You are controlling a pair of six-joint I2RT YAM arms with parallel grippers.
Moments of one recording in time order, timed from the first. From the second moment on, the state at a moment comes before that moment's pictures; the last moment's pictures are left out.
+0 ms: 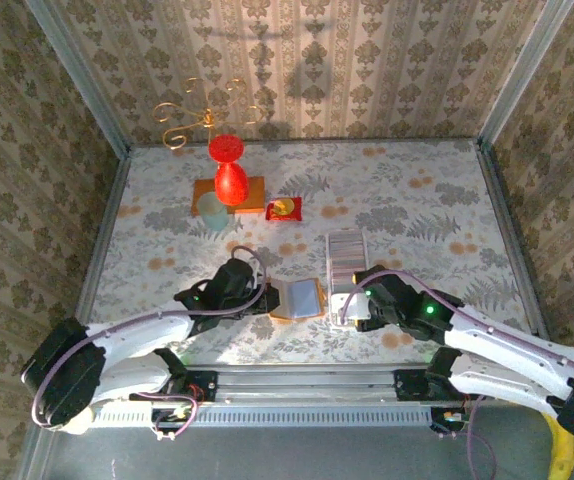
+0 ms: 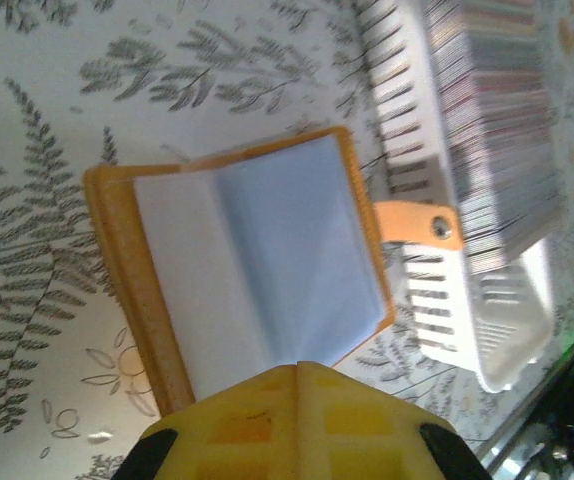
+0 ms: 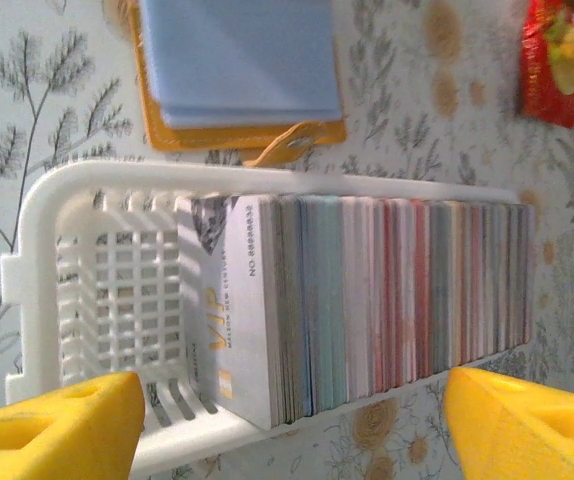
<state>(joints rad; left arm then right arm) -0.86 1.14 0.42 -0.02 0.22 -0.81 0.87 0.91 0.58 -0.58 0.21 -0.87</state>
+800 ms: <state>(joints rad) -0.82 1.26 0.37 0.01 0.20 -0.72 0.85 1.13 0.58 -0.37 0.28 -0.97</state>
